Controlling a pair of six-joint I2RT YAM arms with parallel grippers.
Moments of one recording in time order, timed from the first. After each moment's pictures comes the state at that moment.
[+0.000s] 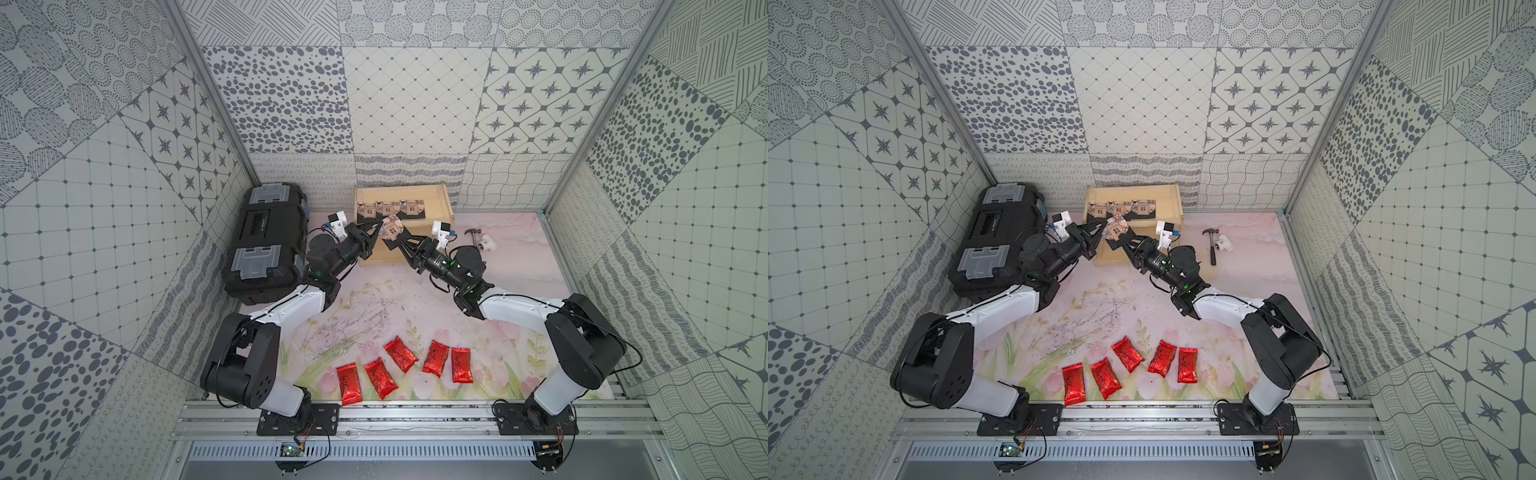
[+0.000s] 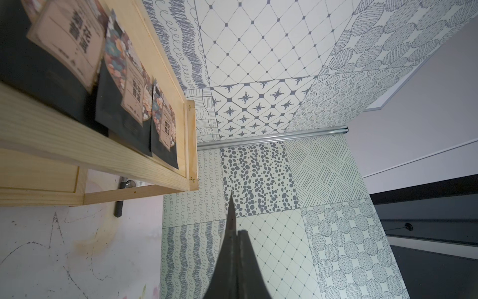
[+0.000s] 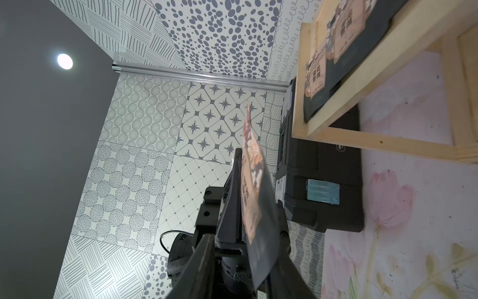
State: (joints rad) left arm -0.26 1.51 0.85 0.81 0.45 -1.50; right arm 0.68 1.66 0.92 0.94 -0.28 1.49
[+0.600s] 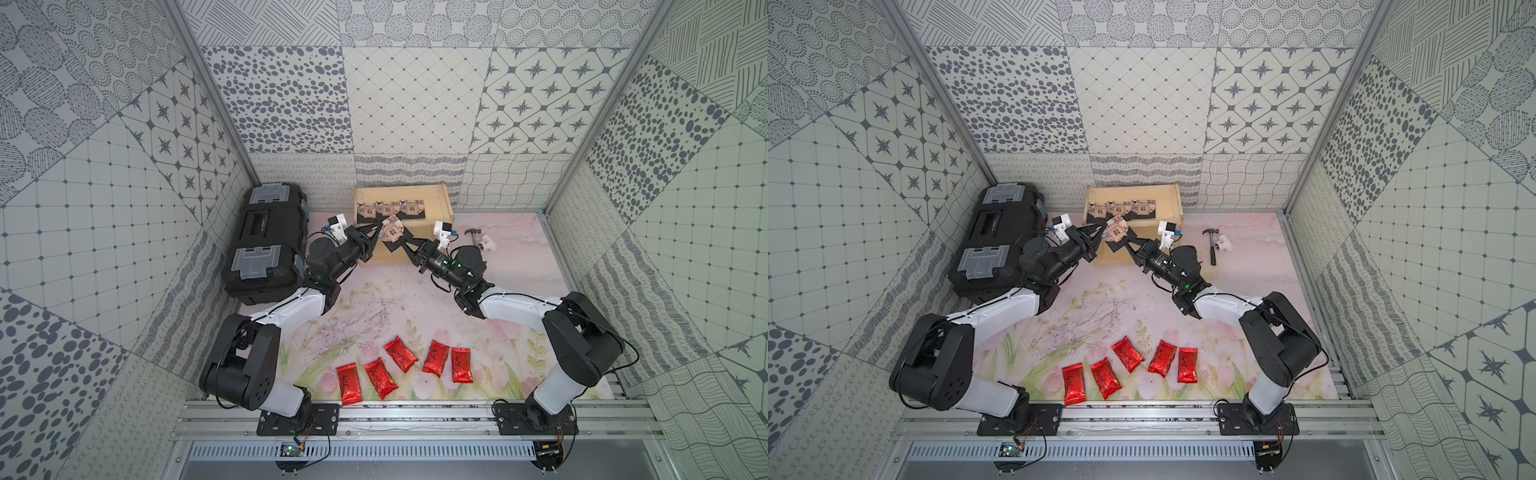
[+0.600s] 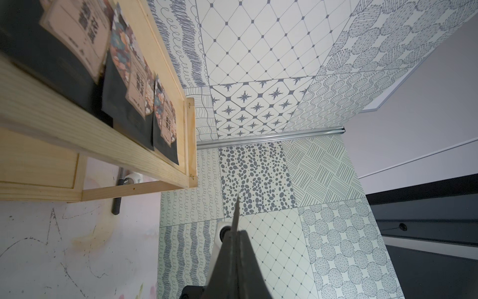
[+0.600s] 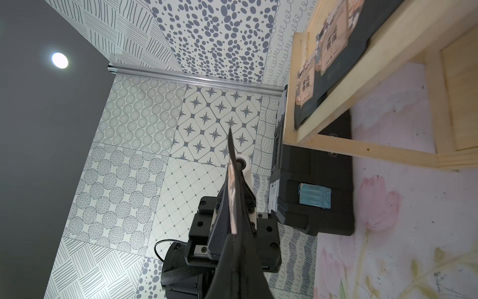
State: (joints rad) left arm -0.27 1.50 0.82 0.84 0.45 -1.52; right arm 0.65 1.66 0.91 0.92 -0.28 1.45
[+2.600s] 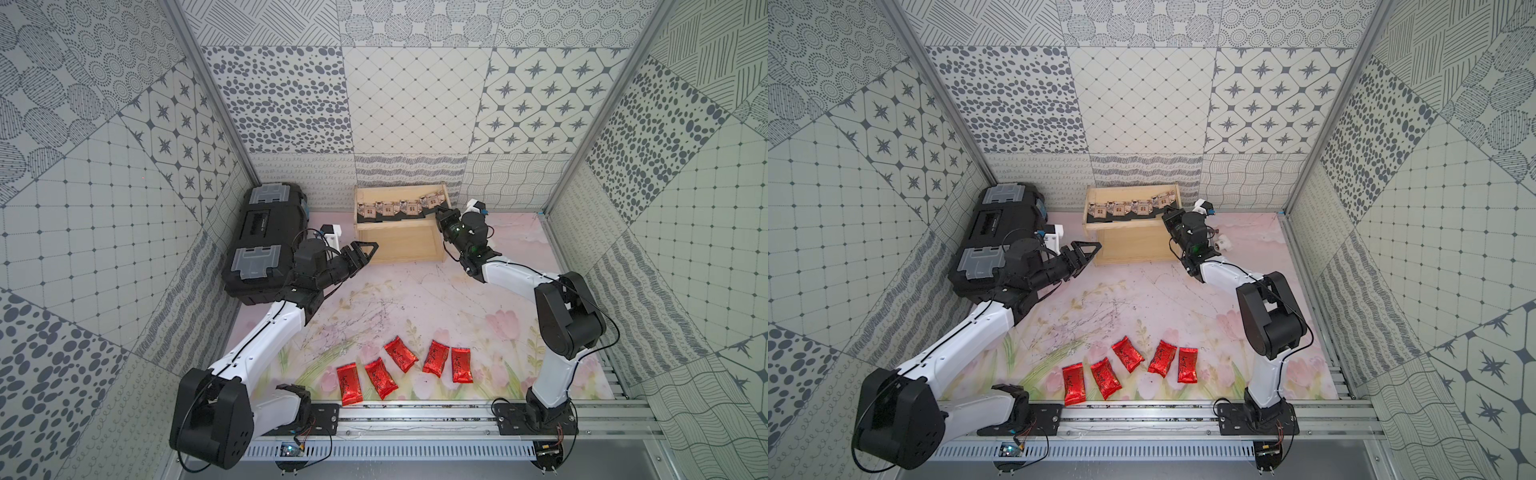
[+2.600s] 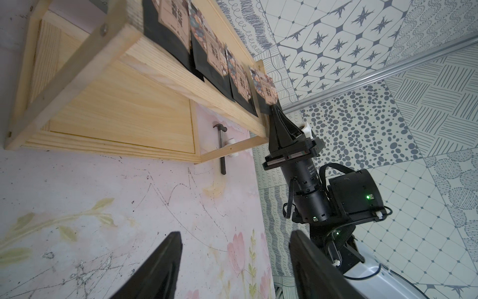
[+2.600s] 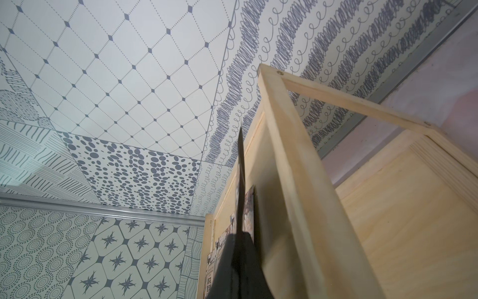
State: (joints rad) left arm -0.22 1.22 0.83 0.12 0.49 -0.92; right arm 0.44 1.85 1.23 0.58 0.07 1.28
